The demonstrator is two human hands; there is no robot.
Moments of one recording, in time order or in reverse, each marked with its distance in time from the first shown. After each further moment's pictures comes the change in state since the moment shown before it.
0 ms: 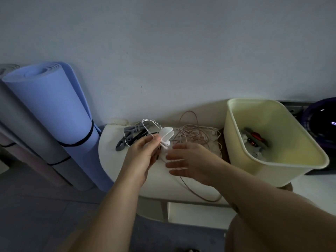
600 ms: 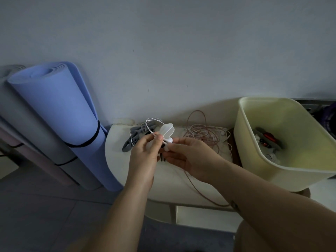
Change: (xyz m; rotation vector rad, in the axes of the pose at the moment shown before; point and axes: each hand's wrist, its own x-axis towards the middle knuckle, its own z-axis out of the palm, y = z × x) left_hand 0.006 -0.005 -0.008 0.076 0.116 0.179; right_hand 0.029 -0.001 0.017 0.260 -0.022 -0.084
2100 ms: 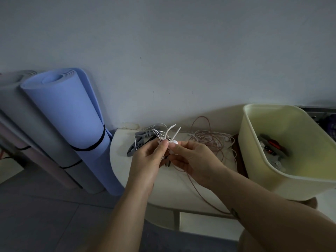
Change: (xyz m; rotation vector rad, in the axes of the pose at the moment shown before) left_hand -0.008 0.016 -0.008 0.022 -0.090 0.010; right_hand -0.002 -0.002 0.013 -0.038 0.062 -0.078
